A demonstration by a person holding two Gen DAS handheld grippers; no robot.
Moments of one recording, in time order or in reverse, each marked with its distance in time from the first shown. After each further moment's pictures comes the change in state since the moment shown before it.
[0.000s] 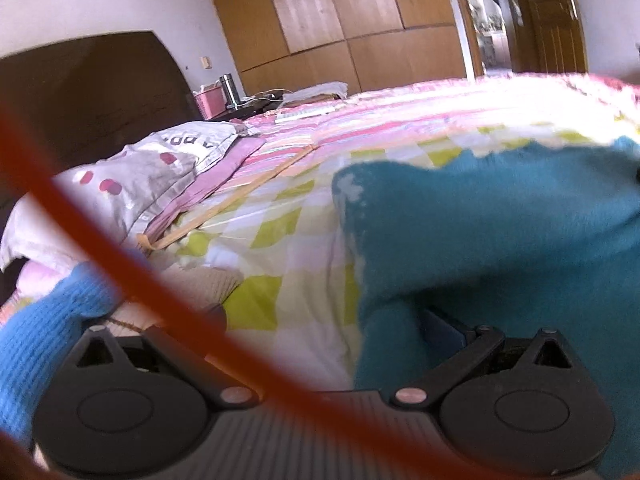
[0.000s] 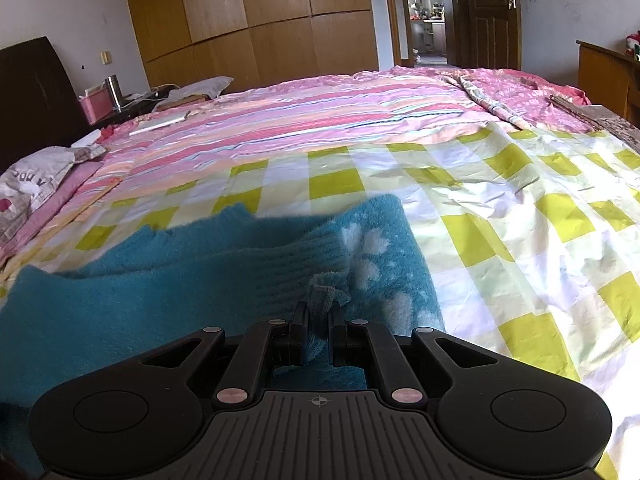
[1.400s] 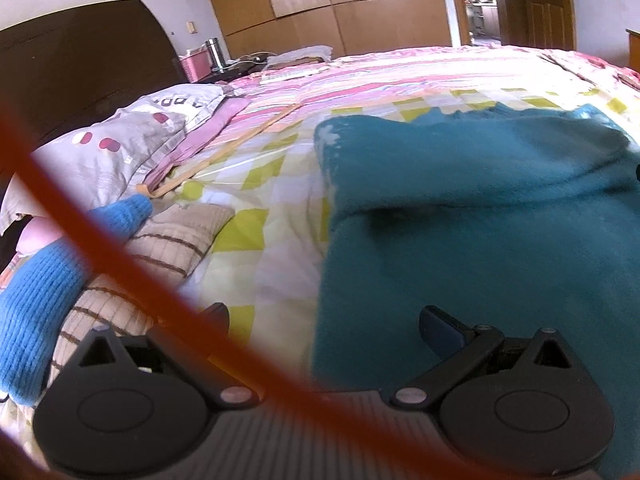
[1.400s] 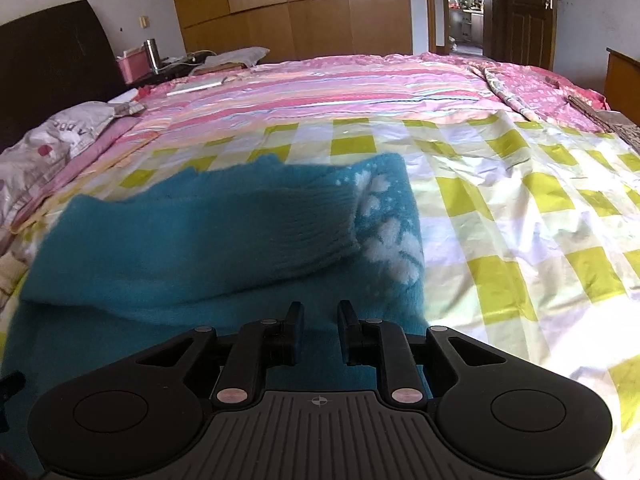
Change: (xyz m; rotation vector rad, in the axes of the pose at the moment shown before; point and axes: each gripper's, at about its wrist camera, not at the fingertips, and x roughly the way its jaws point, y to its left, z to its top) left arm -0.048 -0.001 -0.021 -0.013 0.133 -0.082; right arm -0.066 -0.011 -0.035 -0.109 0.092 0.061
